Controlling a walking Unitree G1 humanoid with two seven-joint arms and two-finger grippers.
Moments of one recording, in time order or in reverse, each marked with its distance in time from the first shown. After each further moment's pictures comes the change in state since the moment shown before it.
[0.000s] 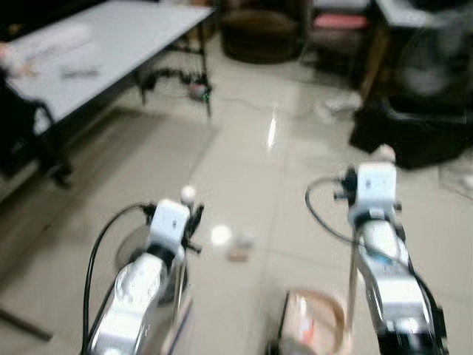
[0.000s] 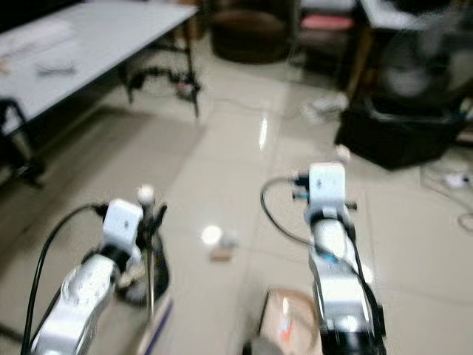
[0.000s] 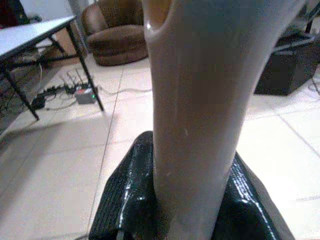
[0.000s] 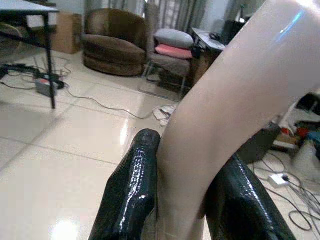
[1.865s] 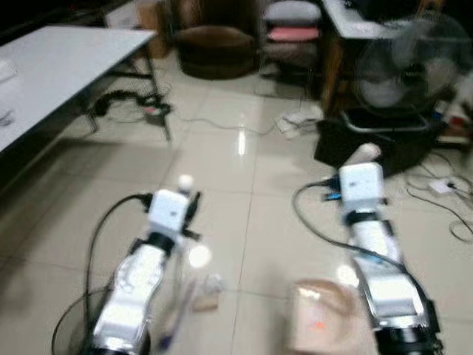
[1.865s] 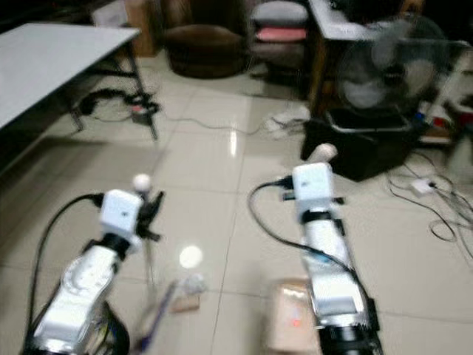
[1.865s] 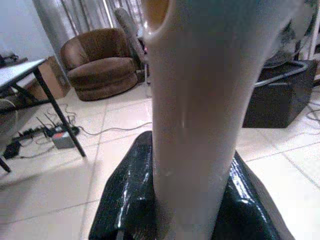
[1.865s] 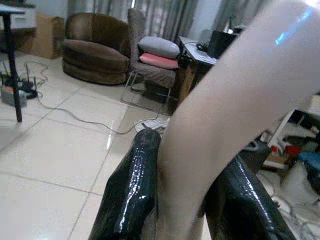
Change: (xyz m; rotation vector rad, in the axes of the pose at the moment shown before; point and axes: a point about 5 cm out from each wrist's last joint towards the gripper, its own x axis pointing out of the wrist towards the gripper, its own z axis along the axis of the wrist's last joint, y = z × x) left arm 0.011 0.008 0.008 0.026 -0.047 0.060; right arm 0.001 0.020 0.004 -0.046 -0.049 0.115
